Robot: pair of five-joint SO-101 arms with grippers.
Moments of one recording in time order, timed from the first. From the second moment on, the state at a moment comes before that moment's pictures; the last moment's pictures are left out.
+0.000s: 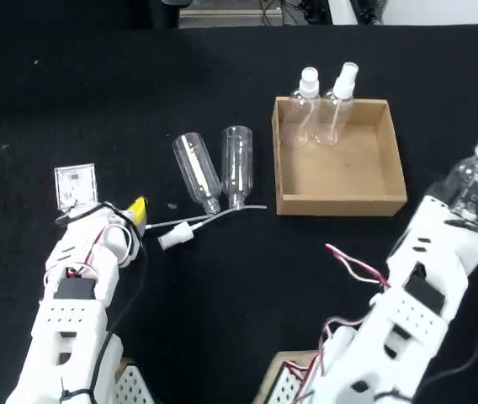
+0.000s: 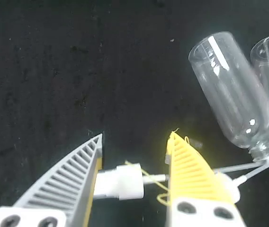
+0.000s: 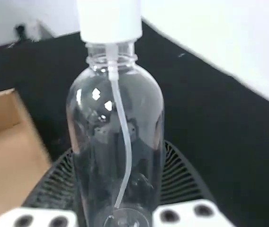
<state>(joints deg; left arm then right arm) -5.5 -59.7 87.4 15.3 5.4 42.0 -49.1 77.7 -2.9 8.1</state>
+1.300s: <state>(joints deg) -5.5 -59.7 87.4 15.3 5.4 52.7 36.2 43.0 -66.1 2.0</state>
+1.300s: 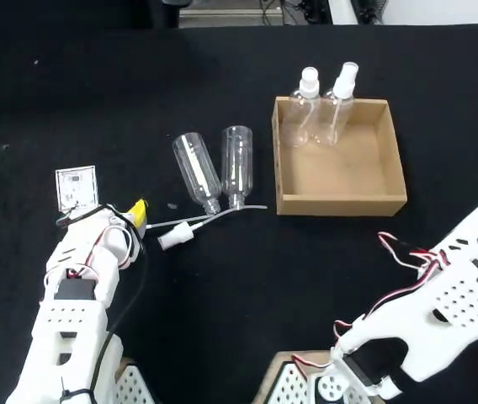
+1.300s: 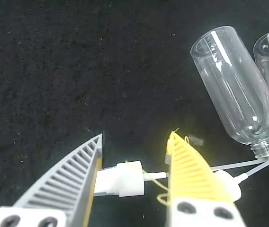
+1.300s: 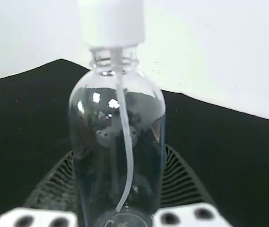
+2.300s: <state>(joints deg) -5.5 -59.7 87.4 15.3 5.4 54.1 43.9 35.0 -66.2 2.2</state>
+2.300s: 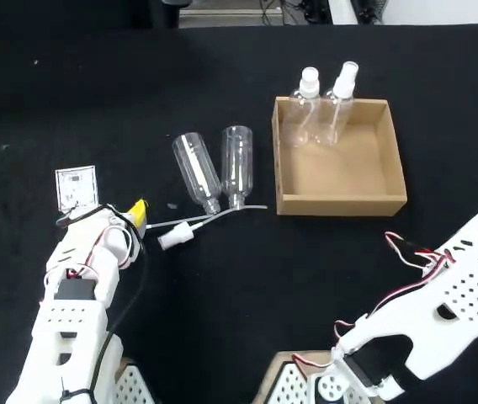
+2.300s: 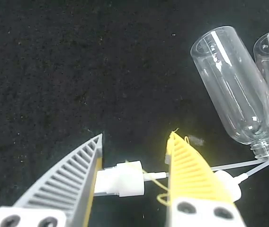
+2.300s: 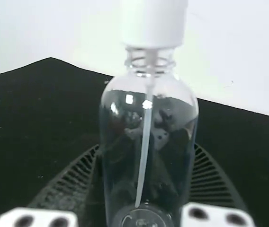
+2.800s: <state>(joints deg) -5.5 -59.7 87.4 15.3 5.4 54.1 43.9 35.0 -66.2 6.6</state>
